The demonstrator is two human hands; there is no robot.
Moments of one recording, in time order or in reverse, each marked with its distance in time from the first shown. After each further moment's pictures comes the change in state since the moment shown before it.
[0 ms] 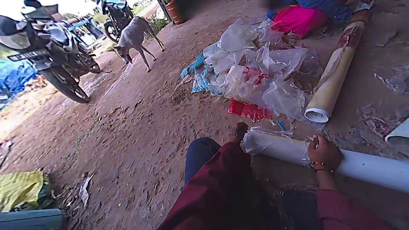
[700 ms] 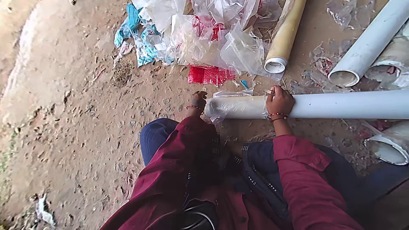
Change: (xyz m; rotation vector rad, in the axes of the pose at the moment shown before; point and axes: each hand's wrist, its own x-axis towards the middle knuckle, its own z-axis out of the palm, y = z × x) left_hand 0.016 -0.012 0.007 0.352 0.002 0.035; right_hand -0.001 -0.001 0.001 -0.012 0.065 -0.020
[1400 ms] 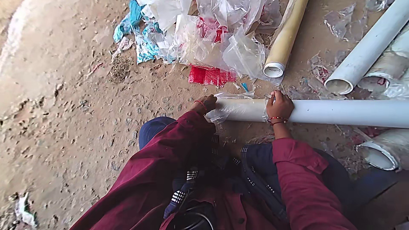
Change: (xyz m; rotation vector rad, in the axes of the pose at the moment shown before) left_hand 0.014 0.030 0.003 0.544 -0.464 0.127; right_hand -0.002 0.002 -0.003 -0.031 -0.028 -0.021
